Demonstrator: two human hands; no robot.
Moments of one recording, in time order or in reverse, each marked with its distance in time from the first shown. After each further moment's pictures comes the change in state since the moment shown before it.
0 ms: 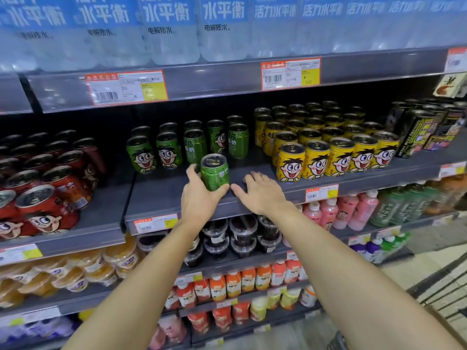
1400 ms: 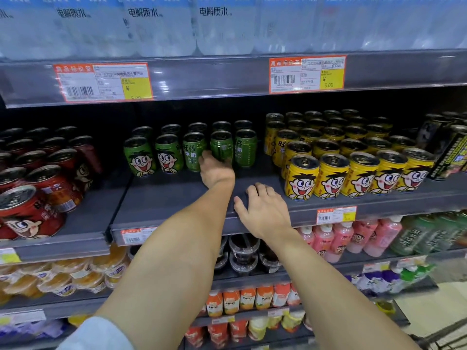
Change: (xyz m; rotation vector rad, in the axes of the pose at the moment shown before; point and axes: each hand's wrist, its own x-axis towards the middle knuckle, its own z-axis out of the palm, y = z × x) left_hand 0.111 0.034 0.078 -0.091 0.279 -0.357; right_hand 0.004 0.002 0.019 0.022 0.218 -0.028
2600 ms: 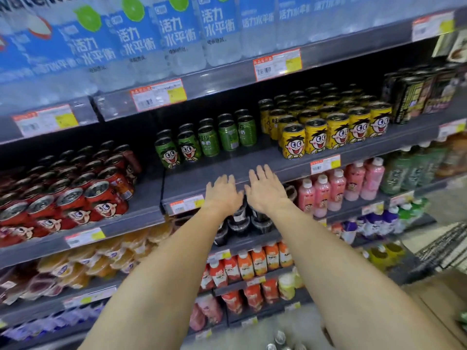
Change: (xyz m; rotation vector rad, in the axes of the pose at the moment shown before) left_hand -0.102 -0.067 -0.135 1.027 -0.535 0.699; right_hand -0.071 -0.053 -0.023 -0.016 -0.205 0.088
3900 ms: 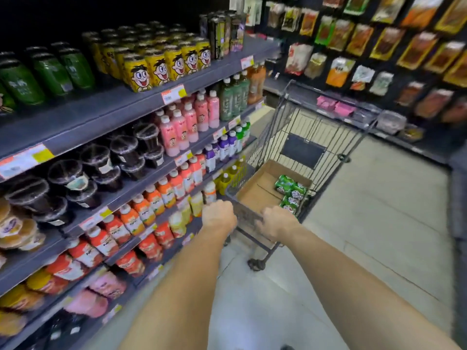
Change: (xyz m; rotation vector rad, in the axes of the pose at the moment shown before) left_hand -0.268 0.184 0.098 -0.005 -0.283 0.629; right_hand -0.408 0.088 0.055 0.026 -0.325 0.730
